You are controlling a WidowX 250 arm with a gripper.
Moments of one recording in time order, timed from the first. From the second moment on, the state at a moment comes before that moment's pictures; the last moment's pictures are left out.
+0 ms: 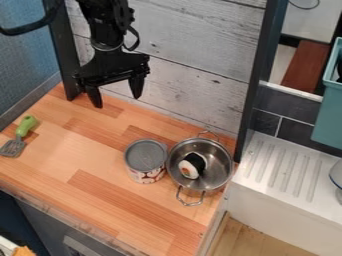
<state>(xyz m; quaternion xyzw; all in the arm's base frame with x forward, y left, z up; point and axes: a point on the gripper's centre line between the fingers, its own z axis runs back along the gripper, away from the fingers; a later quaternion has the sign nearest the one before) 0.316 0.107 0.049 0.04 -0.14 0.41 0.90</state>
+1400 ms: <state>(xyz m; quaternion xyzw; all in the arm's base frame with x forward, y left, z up) 0.312 -0.012 0.003 0.03 -0.10 0.44 0.89</state>
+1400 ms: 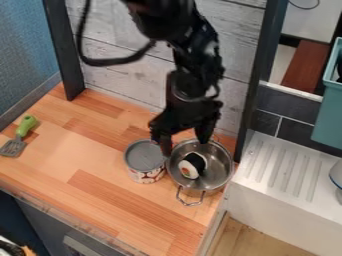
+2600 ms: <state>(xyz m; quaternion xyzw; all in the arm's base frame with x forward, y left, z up) 0.332 -0.035 -0.039 0.02 -0.09 0.42 0.90</state>
